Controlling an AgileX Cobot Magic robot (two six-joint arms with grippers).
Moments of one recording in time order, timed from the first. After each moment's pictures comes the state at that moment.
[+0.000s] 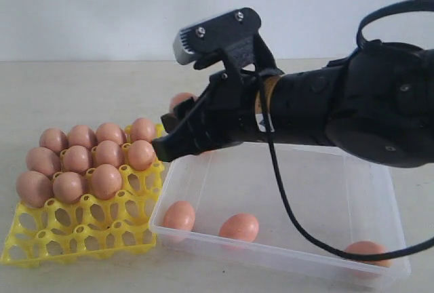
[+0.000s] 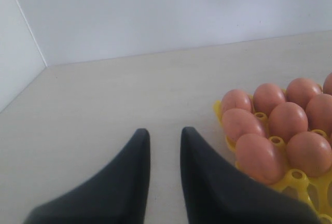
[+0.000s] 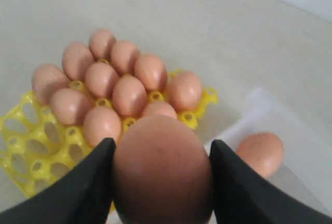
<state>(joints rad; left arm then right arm) 0.09 0.00 0.00 0.23 0.29 -0.09 0.81 1.53 -0.87 -0.48 -0.08 0.54</state>
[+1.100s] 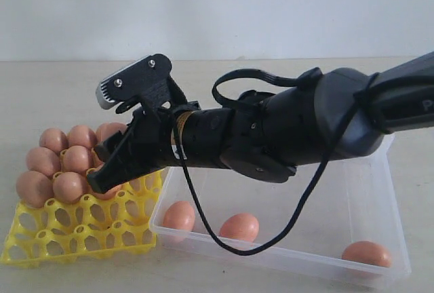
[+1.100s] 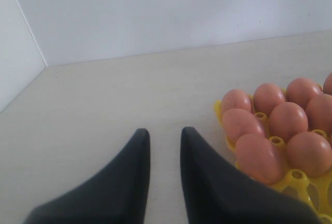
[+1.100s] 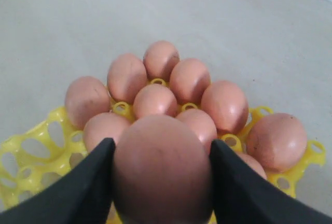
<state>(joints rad) 0.09 0.00 0.00 0.23 0.29 -0.09 0.87 1.90 -1.06 -0.48 -0.32 0.48</state>
